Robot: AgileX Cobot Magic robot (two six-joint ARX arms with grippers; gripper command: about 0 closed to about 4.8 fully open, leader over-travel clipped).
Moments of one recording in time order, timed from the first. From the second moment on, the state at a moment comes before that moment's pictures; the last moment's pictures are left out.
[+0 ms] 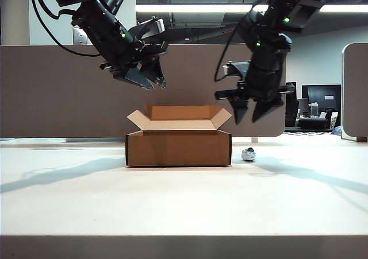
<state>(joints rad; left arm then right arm) -0.36 1.90 1.58 -0.23 0.24 0.14 0.30 2.07 1.66 -0.35 0.16 -0.02</state>
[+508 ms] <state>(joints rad) -0.36 1.90 1.58 -0.26 0.24 0.14 0.24 2.12 1.66 -0.37 0.03 0.01</state>
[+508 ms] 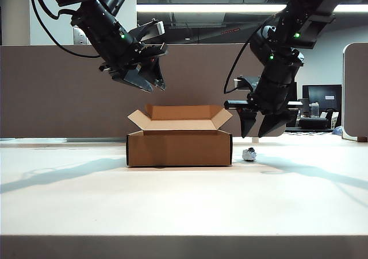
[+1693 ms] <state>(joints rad) -0.36 1.87 1.59 -0.34 0.17 0.14 0.07 2.11 1.66 -0.33 -0.32 -0.10</state>
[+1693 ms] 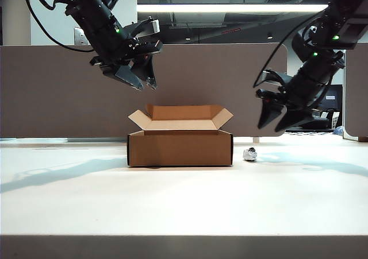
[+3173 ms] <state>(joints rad) -0.36 1.87 1.59 -0.41 0.15 0.17 0.08 2.28 1.89 -0.61 -0.53 -0.11</state>
